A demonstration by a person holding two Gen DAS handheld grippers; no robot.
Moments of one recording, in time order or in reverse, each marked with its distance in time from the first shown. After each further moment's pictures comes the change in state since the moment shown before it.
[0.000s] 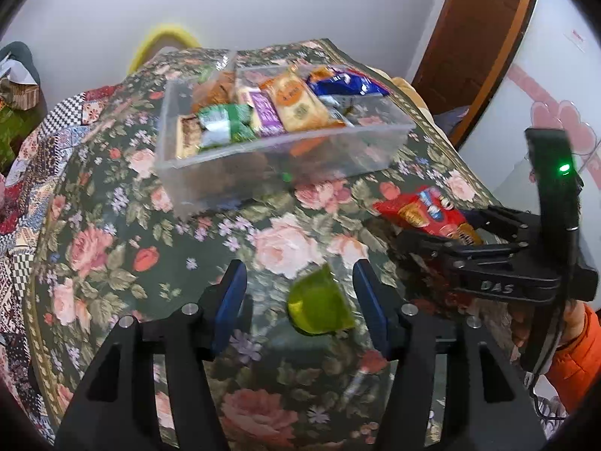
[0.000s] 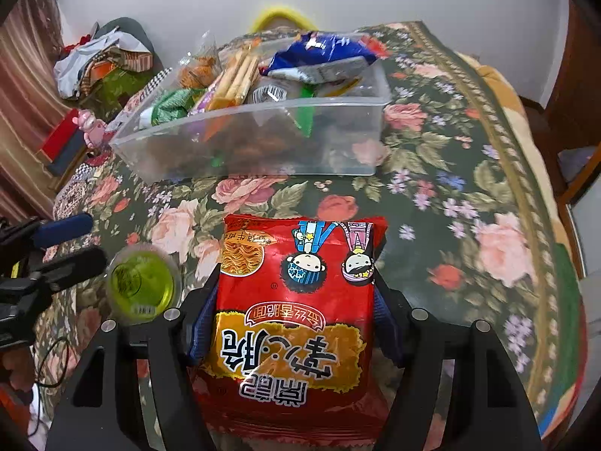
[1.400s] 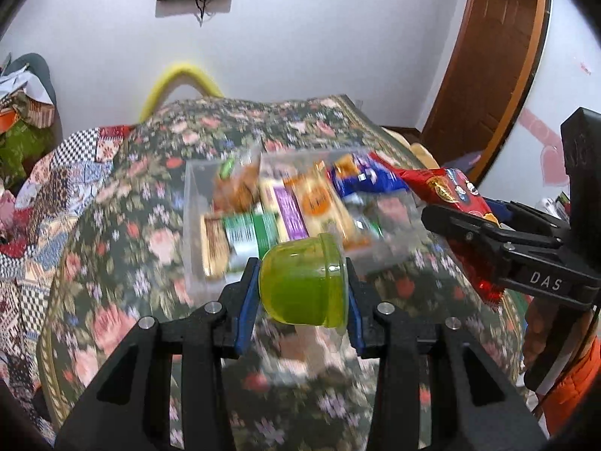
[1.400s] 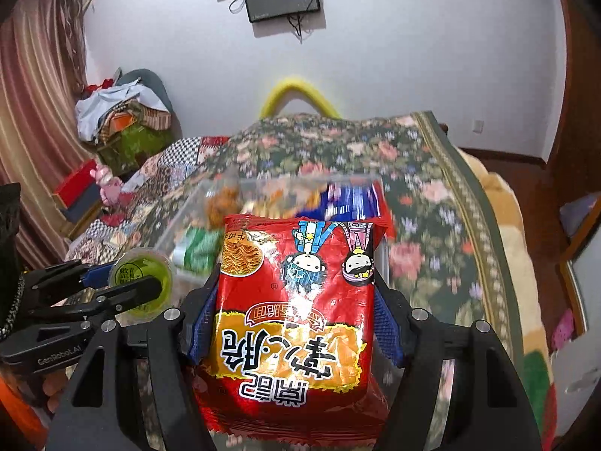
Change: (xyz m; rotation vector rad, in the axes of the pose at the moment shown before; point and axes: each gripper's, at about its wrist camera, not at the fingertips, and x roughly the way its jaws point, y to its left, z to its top) left arm -0.013 0.021 0.078 -0.040 -0.185 0.049; right arm -0.032 0.019 0.088 -0.054 -0.261 0.019
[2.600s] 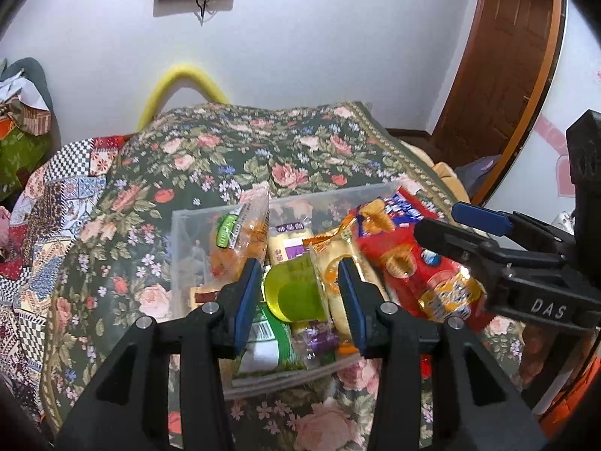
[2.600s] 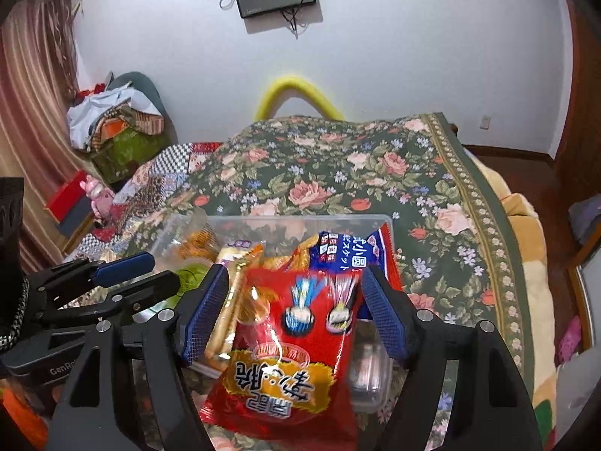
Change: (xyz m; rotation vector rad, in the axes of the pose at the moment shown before) left arm 0.049 0.010 0.050 -0.006 0.003 0.019; right arm 0.036 -0.017 0.039 0.024 0.017 0.027
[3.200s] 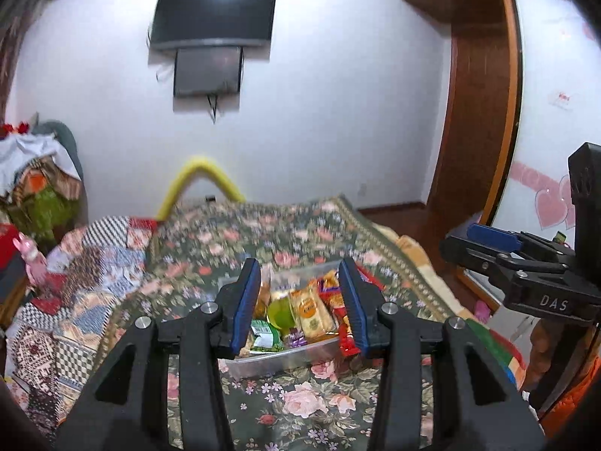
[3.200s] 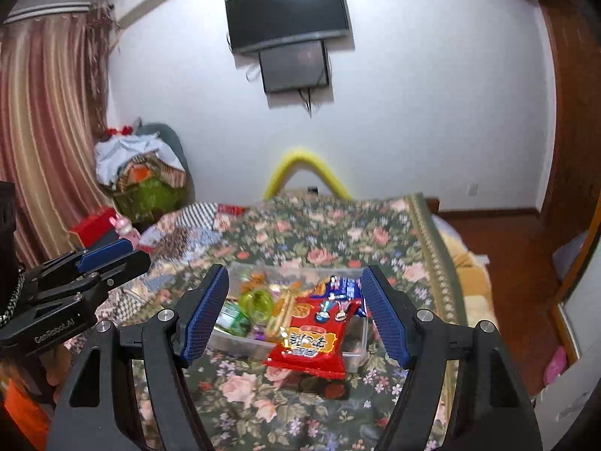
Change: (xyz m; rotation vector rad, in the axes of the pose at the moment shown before) left arm -0.189 -0.045 -0.021 0.051 -0.367 0.048; right arm -0.161 0.045 -0.018 -0.075 -0.285 -0.007
